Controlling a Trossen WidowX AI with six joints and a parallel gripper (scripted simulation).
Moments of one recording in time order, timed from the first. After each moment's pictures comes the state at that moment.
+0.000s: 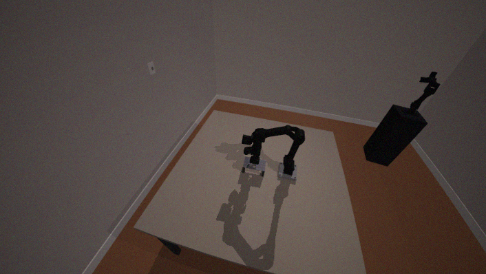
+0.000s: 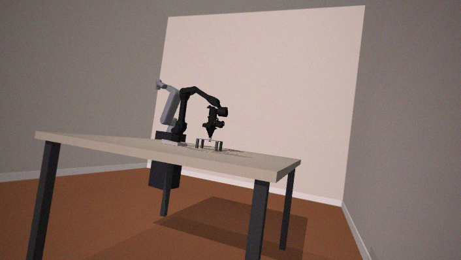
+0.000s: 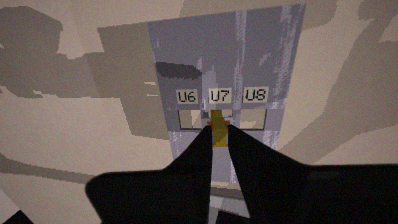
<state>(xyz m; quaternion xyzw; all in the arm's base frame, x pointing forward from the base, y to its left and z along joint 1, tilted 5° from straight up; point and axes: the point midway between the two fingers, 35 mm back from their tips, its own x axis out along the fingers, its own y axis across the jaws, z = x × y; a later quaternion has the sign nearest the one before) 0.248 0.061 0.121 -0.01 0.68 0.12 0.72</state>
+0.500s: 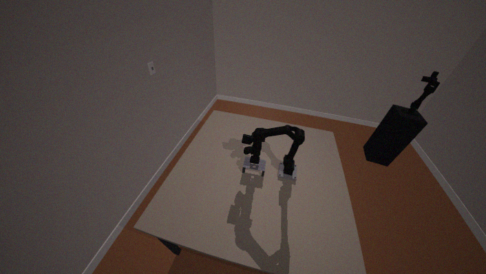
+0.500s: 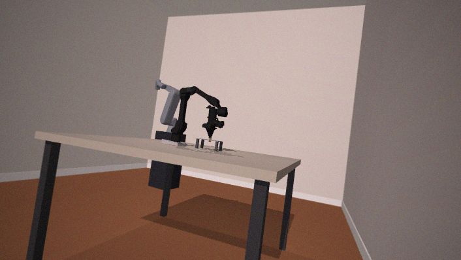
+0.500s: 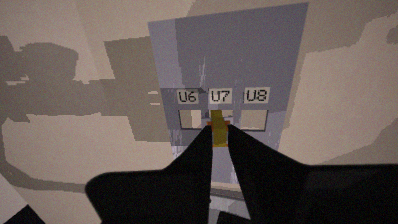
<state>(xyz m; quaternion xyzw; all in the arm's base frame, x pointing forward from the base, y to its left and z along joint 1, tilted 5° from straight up) 0.249 0.060 0.120 0.00 0.68 0.13 0.72</state>
